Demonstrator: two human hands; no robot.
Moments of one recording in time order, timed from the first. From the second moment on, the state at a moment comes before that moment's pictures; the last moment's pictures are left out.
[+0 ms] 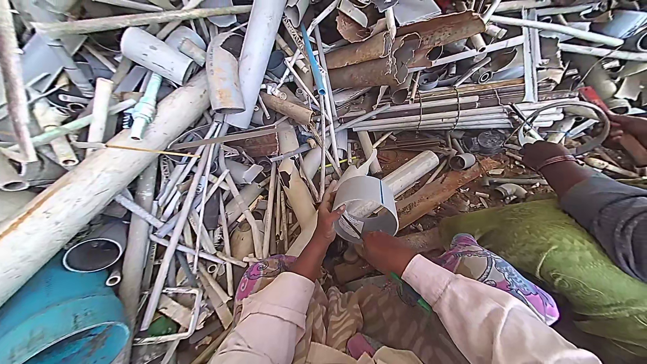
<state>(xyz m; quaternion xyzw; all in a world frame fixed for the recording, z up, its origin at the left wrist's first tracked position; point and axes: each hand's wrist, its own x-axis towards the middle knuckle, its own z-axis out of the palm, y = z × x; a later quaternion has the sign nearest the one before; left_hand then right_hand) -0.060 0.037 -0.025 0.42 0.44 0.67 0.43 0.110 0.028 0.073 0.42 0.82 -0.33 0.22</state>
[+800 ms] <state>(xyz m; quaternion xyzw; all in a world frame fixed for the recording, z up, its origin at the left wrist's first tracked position) -0.063 0.038 -0.017 0.38 0.46 0.68 0.43 0.106 0.024 0.070 0.43 0.81 -0.33 0.22</state>
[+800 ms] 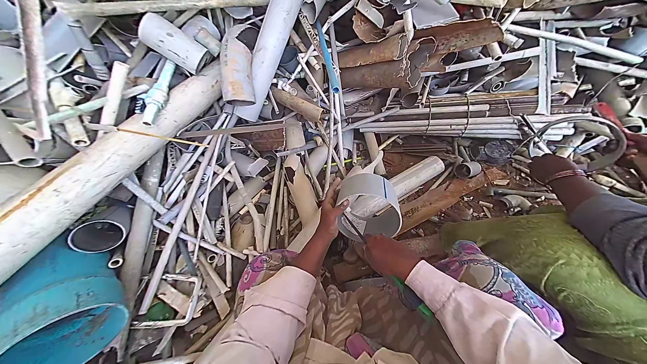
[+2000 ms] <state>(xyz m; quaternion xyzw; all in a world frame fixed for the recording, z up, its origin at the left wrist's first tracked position) -0.054 0.033 -0.019 0.37 0.48 0.68 0.42 0.099 0.023 0.050 0.43 0.80 -0.35 0.23</state>
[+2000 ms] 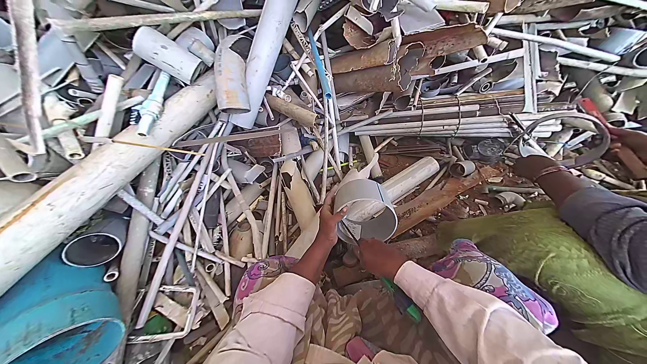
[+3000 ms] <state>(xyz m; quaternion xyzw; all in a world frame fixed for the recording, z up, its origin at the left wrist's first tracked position) -0.063 0.035 -0.022 0.42 0.44 0.69 0.39 0.098 0.028 0.057 0.43 0.80 -0.34 0.23</state>
